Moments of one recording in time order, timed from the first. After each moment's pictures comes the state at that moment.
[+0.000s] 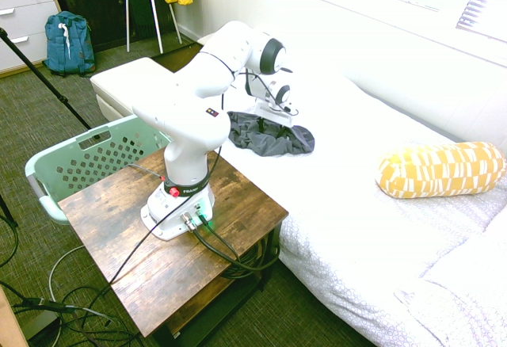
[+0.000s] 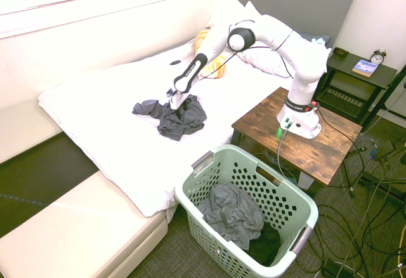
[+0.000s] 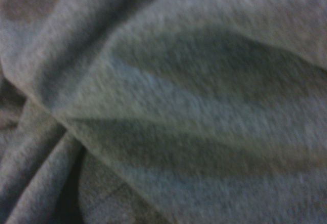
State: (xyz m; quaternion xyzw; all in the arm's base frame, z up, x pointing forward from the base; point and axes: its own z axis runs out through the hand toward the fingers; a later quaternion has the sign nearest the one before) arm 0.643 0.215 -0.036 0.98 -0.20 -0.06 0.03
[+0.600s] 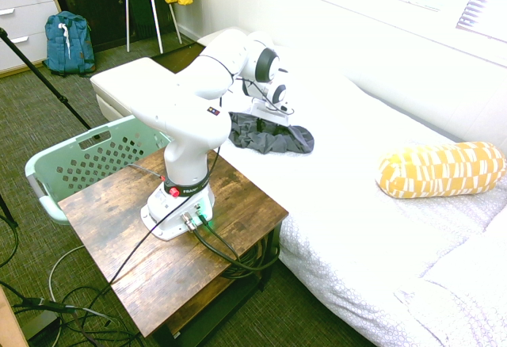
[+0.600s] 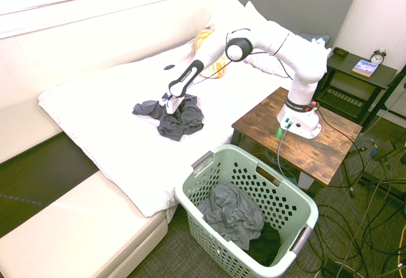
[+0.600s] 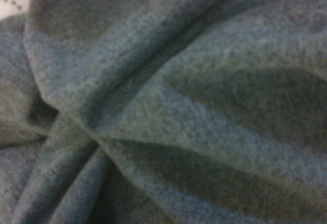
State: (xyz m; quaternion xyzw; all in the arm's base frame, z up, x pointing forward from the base) arm 0.642 0.230 -0.049 0.98 -0.19 -0.07 0.03
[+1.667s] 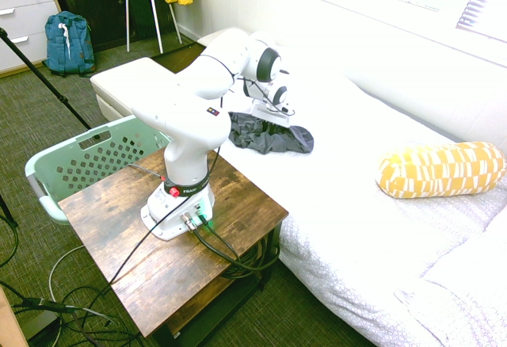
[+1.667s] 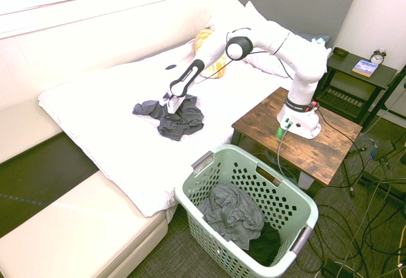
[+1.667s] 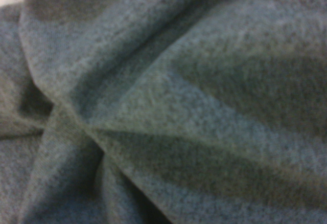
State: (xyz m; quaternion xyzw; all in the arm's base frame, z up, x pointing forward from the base) arm 0.640 0.221 -0.050 0.98 -0.19 -0.07 0.02
